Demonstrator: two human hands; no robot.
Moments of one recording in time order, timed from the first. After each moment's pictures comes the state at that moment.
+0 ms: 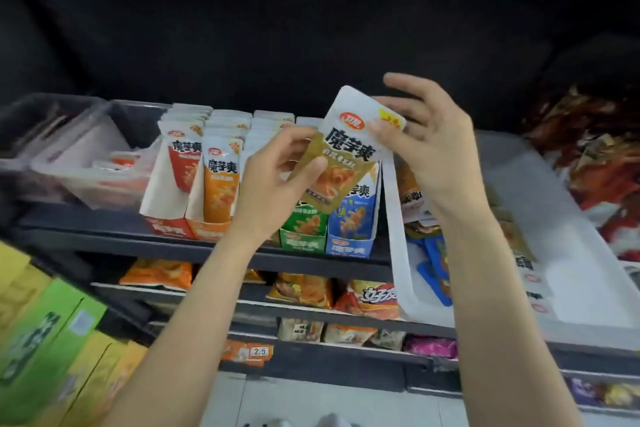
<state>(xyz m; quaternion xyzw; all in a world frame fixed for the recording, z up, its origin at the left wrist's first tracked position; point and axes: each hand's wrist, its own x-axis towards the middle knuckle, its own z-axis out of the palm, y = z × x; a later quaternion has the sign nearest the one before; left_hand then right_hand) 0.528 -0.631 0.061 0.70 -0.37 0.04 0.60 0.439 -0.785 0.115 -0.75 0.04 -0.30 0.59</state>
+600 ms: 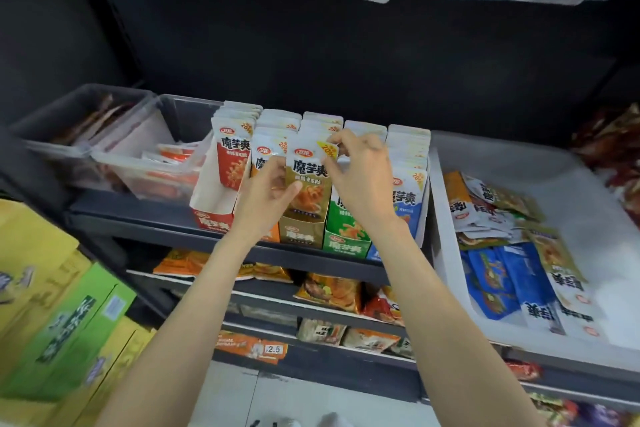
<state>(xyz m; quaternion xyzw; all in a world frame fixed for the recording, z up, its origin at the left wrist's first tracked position) 0.604 -0.569 -0.013 0.81 -0.26 0.02 0.52 0.539 -0.708 0.038 -0.90 0.07 -0.34 0.25</state>
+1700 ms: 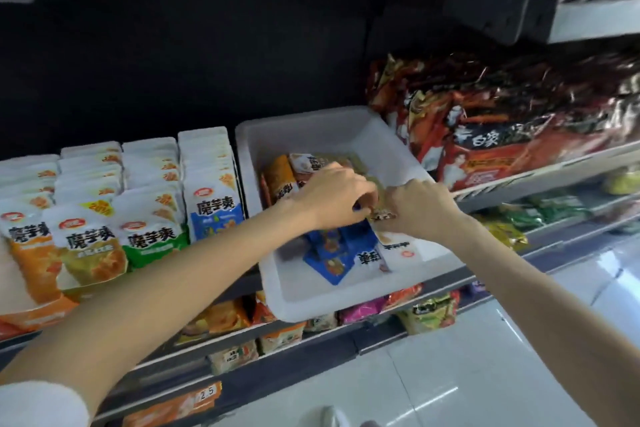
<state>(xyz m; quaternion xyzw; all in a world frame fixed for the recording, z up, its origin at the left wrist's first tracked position) 0.465 -0.855 0.019 0.65 -0.75 0.05 0.09 0.318 -0.937 0.029 -0.94 0.32 0.07 -0.08</state>
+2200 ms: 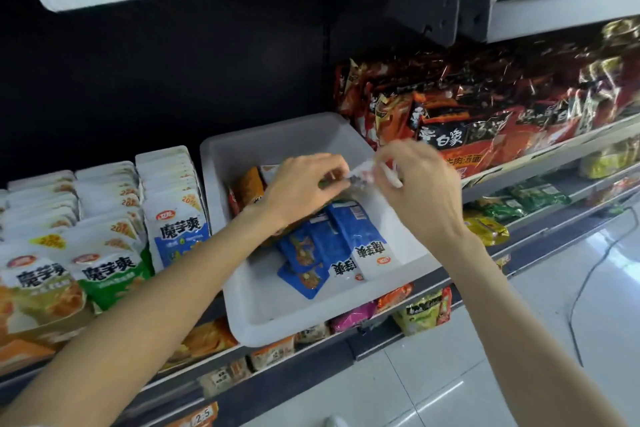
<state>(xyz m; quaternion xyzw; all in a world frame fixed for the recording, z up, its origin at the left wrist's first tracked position) 0.471 -0.873 0.025 0.66 -0.69 0.04 0.30 0.293 -0.933 0.059 -0.88 0.31 -0.36 0.03</state>
